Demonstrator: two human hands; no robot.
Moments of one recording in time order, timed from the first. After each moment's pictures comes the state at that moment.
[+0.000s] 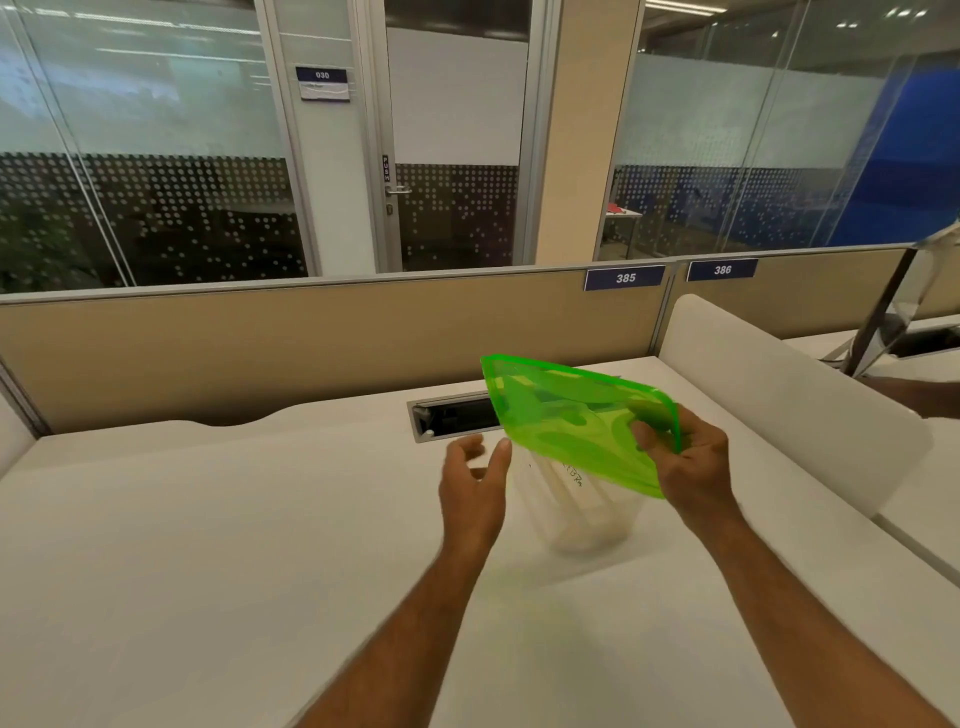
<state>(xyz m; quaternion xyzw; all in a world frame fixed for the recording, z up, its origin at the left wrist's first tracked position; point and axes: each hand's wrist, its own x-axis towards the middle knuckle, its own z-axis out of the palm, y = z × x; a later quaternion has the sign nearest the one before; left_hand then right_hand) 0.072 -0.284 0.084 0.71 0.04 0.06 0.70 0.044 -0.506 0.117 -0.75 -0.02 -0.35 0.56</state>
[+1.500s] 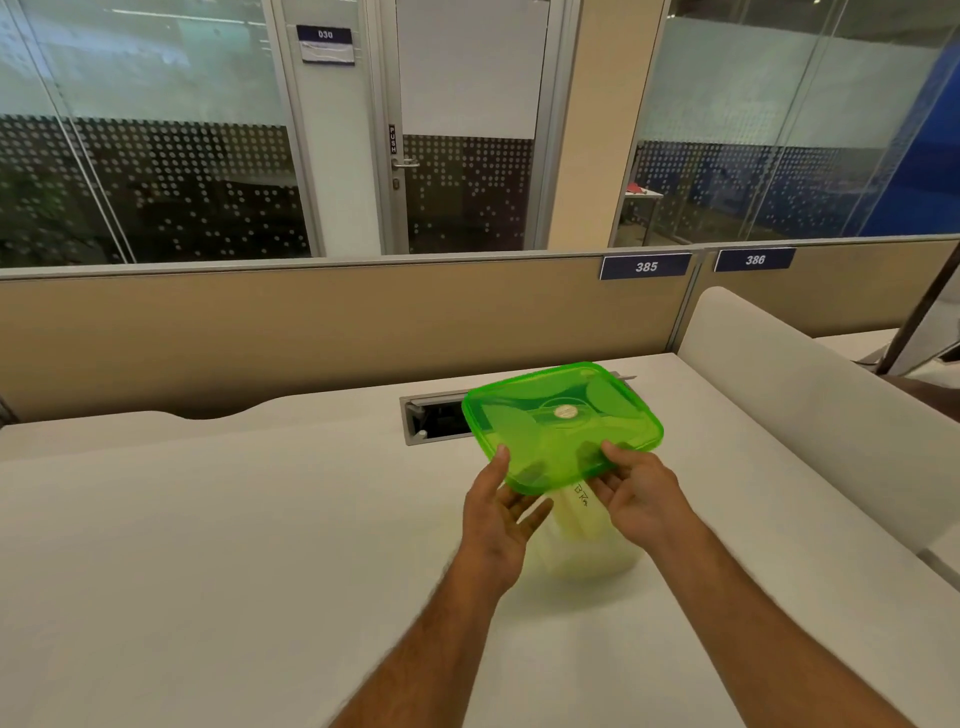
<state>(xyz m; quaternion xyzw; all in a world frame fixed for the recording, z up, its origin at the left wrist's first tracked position) 0.121 -0.325 0.050 0.38 0.10 -0.18 0.90 0.127 -0.494 0.075 -0.43 0.26 -0.04 0.87</state>
